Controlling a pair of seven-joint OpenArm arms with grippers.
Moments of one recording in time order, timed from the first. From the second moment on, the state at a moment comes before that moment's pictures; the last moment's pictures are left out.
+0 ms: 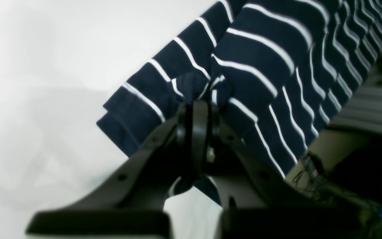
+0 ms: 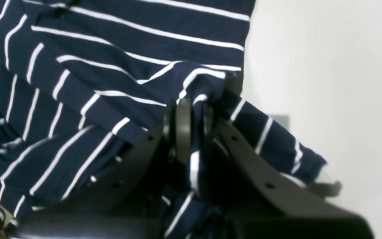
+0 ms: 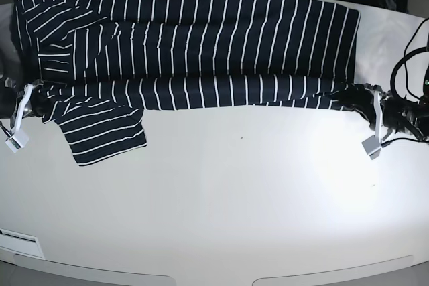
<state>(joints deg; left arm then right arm) -20.6 -53.8 21.2 75.5 -84.8 -41.5 81.0 1.0 48.3 7.5 81.2 58.7 40.3 -67.8</state>
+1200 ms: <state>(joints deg) -7.6 -56.7 21.1 83.3 -85.1 -41.5 80.9 4.4 49.0 7.5 81.2 54.5 40.3 -67.9</state>
